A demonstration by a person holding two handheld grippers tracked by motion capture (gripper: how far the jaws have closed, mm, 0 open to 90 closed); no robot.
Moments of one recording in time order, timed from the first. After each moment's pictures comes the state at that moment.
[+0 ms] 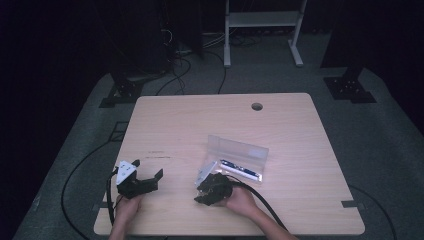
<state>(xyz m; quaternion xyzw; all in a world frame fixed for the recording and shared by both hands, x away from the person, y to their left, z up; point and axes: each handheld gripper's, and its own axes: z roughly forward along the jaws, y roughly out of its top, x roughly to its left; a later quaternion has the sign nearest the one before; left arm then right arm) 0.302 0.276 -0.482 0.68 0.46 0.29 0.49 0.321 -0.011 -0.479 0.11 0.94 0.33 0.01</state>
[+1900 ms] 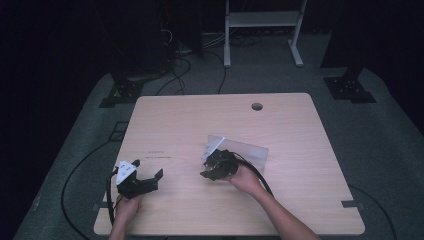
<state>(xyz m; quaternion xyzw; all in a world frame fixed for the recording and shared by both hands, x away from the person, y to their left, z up) 0.303 0.276 -0.482 0.68 0.46 0.29 0.49 0.372 -0.030 -0.440 0.15 0.93 0.33 0.06</state>
